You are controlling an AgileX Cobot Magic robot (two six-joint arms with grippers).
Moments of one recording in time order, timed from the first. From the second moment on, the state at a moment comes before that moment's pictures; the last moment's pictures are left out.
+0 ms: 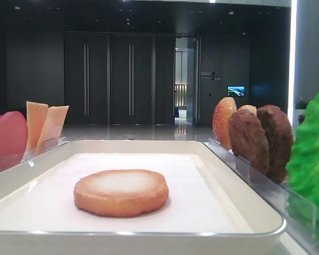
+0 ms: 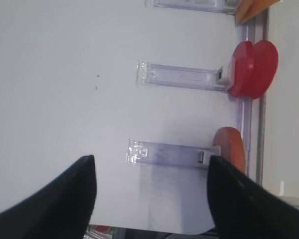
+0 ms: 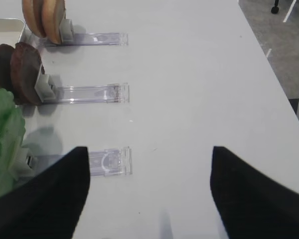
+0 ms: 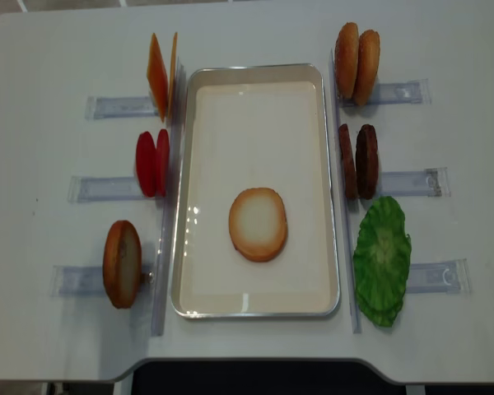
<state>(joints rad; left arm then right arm) 0.17 0.87 -1.04 -0.02 1.24 0.03 -0.15 -0.01 -0.51 0.13 1.14 -0.16</state>
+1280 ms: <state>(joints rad) 0.17 0.00 -0.65 -0.04 1.26 0.06 -0.15 -0.01 -0.51 0.13 1.14 -0.16</state>
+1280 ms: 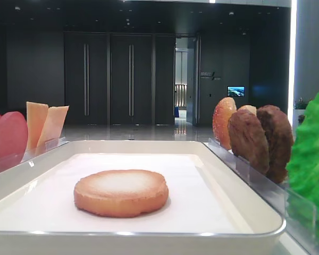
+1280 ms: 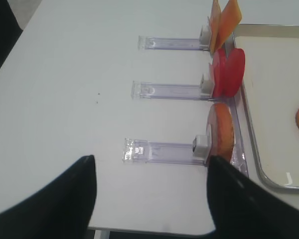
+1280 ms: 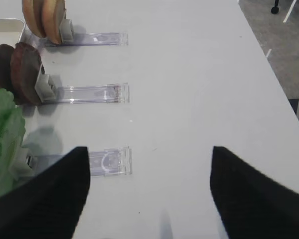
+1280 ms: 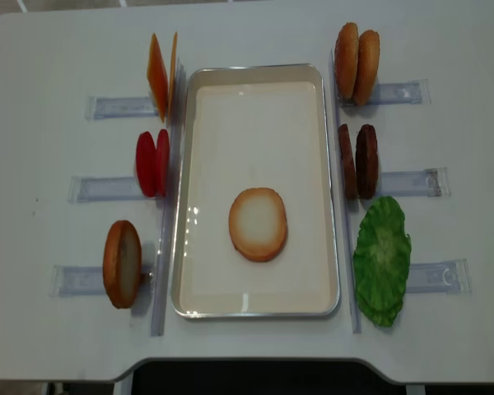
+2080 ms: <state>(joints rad) 0.08 -0.02 -0.52 -0.07 1.24 0.06 -0.15 -0.01 -0.51 0.13 1.14 -0.16</state>
